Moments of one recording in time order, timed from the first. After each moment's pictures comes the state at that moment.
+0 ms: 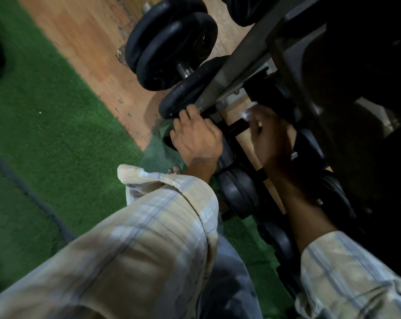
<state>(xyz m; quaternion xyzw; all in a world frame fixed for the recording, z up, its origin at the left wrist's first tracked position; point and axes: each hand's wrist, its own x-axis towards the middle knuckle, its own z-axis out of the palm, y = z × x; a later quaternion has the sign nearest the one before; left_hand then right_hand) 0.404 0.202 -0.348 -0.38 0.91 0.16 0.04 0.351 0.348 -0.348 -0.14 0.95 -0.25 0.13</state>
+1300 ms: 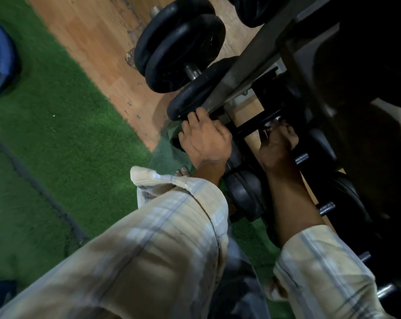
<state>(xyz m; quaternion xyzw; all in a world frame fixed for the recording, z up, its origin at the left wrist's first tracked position) 0.405 0.202 -0.349 -0.37 0.92 0.16 0.03 0.337 0.324 -0.391 0.53 0.55 -0.64 0.06</state>
